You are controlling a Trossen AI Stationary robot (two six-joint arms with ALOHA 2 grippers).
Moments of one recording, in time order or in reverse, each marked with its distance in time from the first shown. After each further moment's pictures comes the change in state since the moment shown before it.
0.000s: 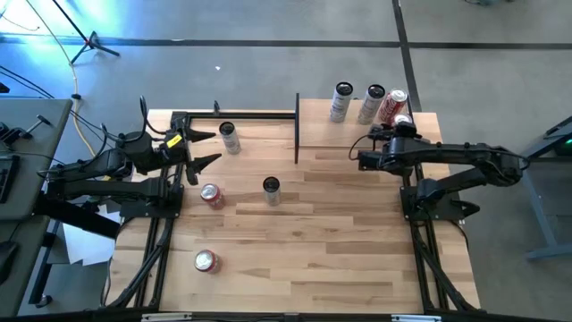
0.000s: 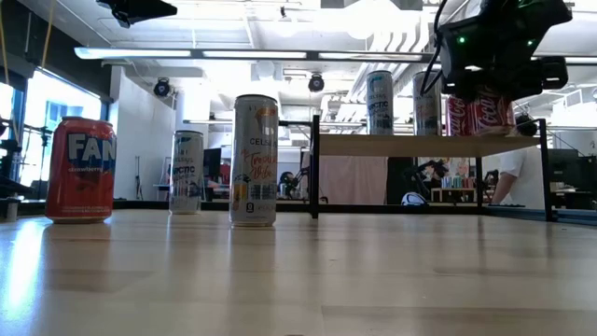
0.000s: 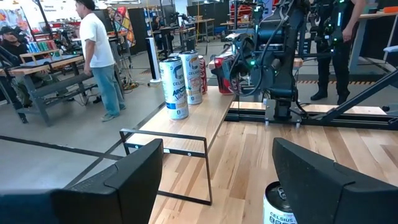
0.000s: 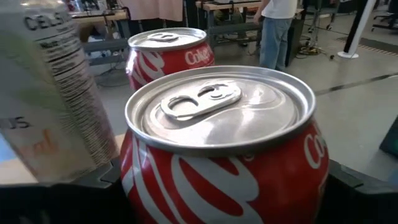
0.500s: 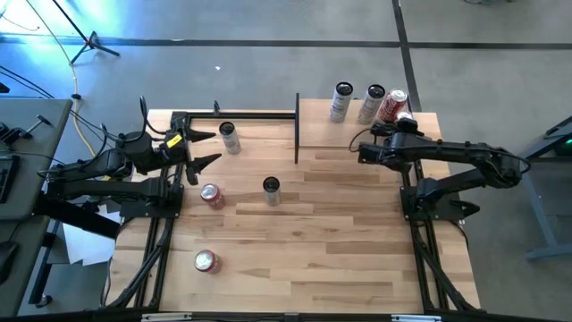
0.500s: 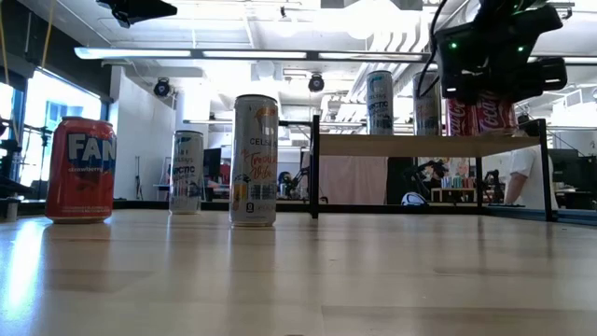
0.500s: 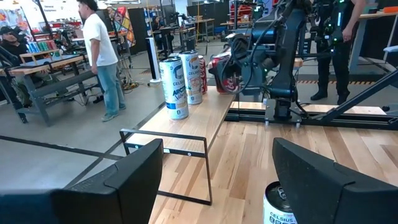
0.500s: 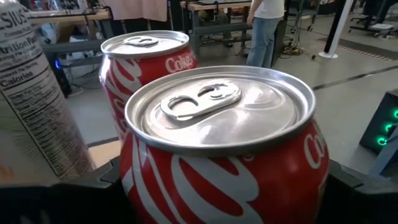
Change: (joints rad) left arm 0.000 0.000 0.000 0.000 0.000 0.000; right arm -0.083 0.000 0.000 0.073 0.000 -0.085
